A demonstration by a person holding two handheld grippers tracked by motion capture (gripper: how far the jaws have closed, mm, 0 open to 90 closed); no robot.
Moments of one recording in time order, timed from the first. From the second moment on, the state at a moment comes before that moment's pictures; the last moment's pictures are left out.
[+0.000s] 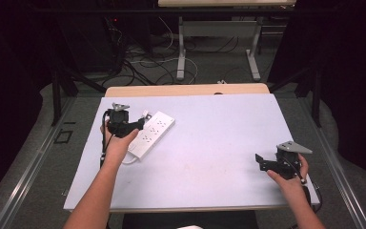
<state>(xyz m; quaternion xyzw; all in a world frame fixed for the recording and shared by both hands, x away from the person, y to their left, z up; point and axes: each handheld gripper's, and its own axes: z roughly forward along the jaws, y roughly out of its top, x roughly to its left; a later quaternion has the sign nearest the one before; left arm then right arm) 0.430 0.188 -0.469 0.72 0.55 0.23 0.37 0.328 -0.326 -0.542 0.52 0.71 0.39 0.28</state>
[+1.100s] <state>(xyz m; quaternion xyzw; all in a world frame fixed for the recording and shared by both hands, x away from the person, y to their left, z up) 0.455 0.182 -0.497 0.73 0.56 0.22 0.32 0.329 -0.325 -0.543 0.52 0.71 0.39 0.27</state>
